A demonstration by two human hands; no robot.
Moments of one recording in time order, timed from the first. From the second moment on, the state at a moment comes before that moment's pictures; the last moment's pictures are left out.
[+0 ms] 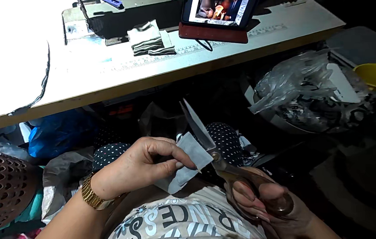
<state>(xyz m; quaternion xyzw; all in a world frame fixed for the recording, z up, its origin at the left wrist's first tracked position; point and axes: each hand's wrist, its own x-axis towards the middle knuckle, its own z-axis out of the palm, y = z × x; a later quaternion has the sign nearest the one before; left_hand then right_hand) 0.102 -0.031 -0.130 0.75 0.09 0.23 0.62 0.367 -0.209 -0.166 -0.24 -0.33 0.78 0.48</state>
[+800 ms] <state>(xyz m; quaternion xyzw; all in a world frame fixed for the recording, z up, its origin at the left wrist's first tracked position) 0.095 -0.006 -0.117 0.71 0.14 0.16 0.68 0.400 -0.192 -0.130 -0.33 -0.61 0.69 0.20</state>
